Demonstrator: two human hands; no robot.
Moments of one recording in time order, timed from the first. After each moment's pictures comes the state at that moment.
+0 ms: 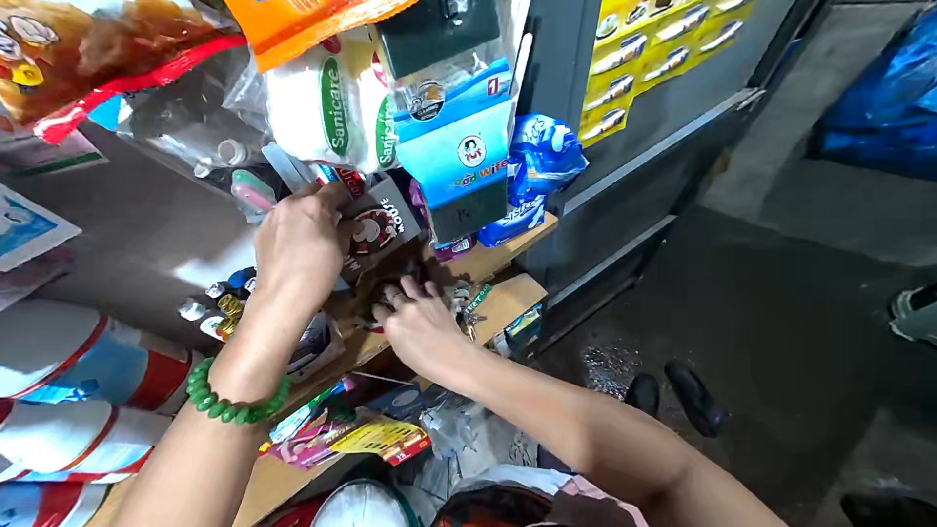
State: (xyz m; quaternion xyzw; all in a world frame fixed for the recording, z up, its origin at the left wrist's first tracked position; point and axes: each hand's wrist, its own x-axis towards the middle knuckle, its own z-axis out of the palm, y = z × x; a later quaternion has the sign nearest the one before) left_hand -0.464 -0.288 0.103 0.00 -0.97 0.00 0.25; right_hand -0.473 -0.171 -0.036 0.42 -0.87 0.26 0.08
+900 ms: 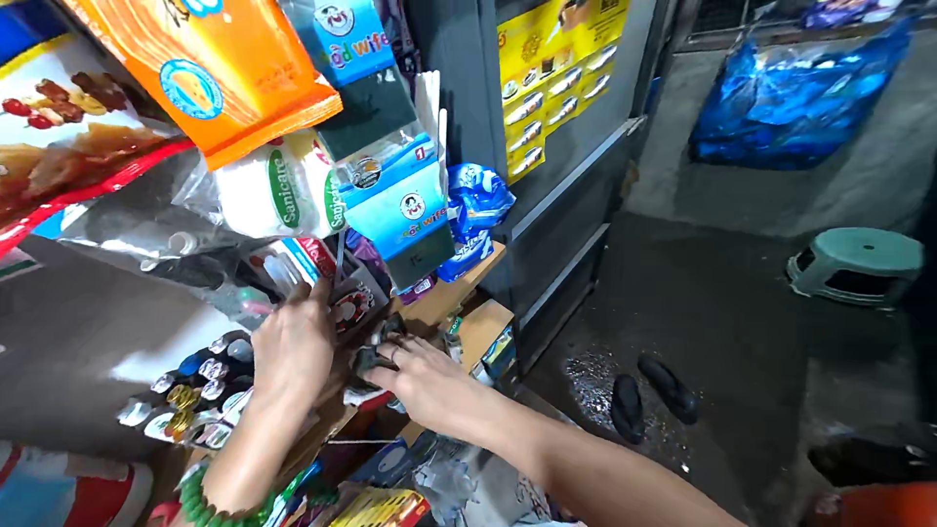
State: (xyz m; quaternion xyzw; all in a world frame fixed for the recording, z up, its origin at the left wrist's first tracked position) left_hand -0.468 -0.286 0.055 0.00 -0.98 0.03 0.20; right_hand -0.469 -0.129 -0.054 0.46 -0.83 0.29 0.08
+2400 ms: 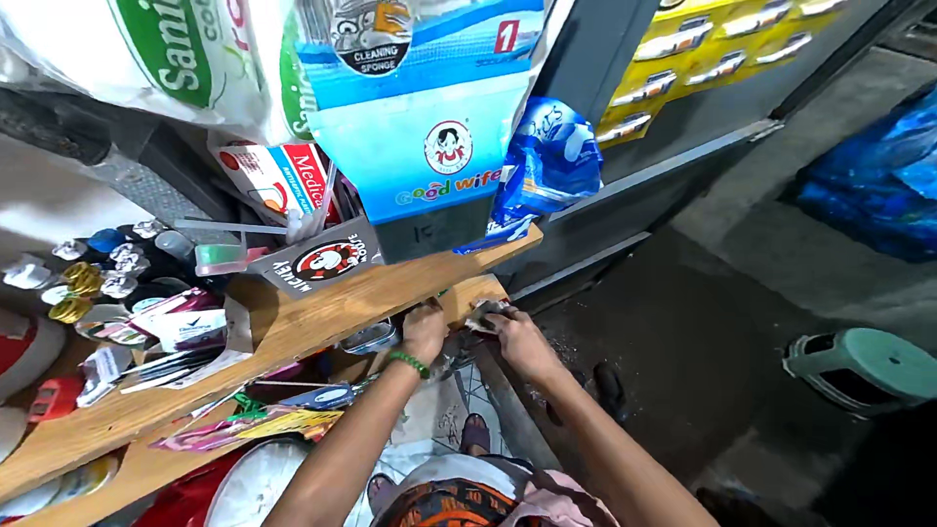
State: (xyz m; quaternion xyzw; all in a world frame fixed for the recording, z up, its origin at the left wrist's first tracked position) left_hand -0.546 -0.162 -0.170 0.13 -0.96 -0.09 -0.23; right_hand -0.558 0.012 -0.175 0.17 -0.94 0.22 -0.21
